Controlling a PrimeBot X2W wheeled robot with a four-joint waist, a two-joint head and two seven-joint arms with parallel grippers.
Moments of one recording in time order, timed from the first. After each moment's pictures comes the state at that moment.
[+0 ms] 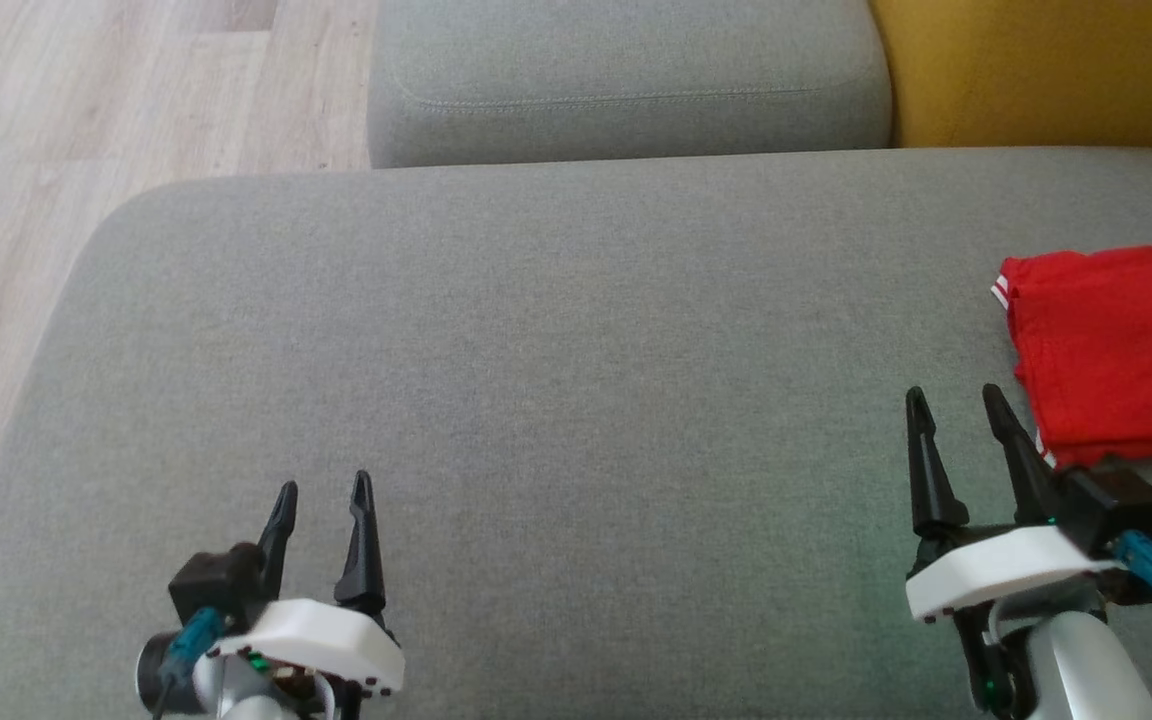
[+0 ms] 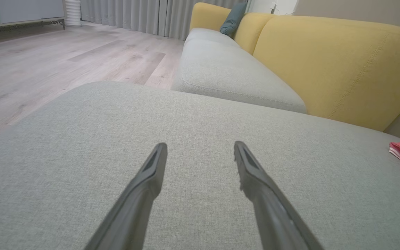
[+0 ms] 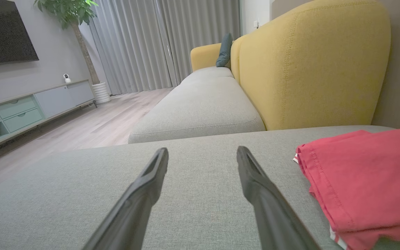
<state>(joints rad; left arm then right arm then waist) 0.01 0.05 -0.22 0.29 -0.30 0.09 -0.25 -0.07 -0.05 0.02 0.26 0.17 0.12 -0.16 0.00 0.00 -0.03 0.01</state>
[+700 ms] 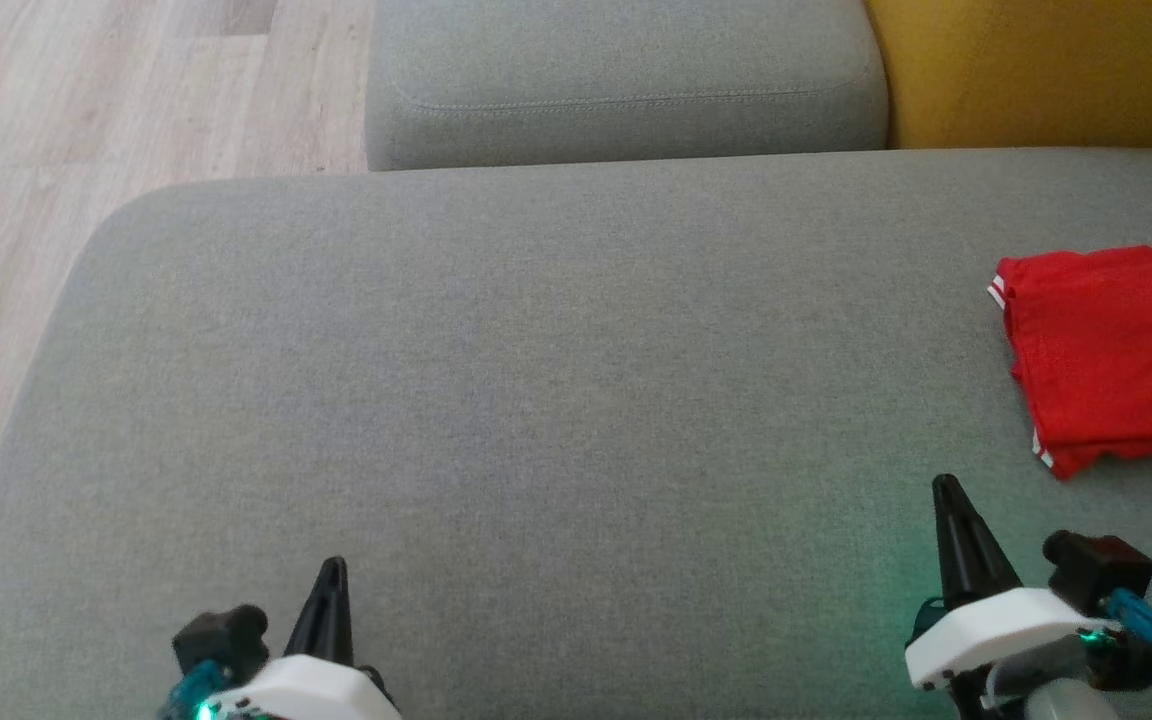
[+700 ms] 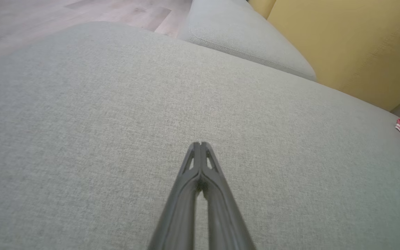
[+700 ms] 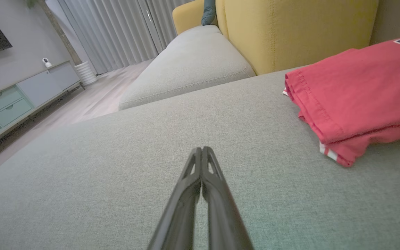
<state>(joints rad) 0.08 0.05 -0.23 0.36 -0.39 0.07 -0.23 0.00 -0.04 0.02 0.36 0.27 0.12 -0.14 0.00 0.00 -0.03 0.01</state>
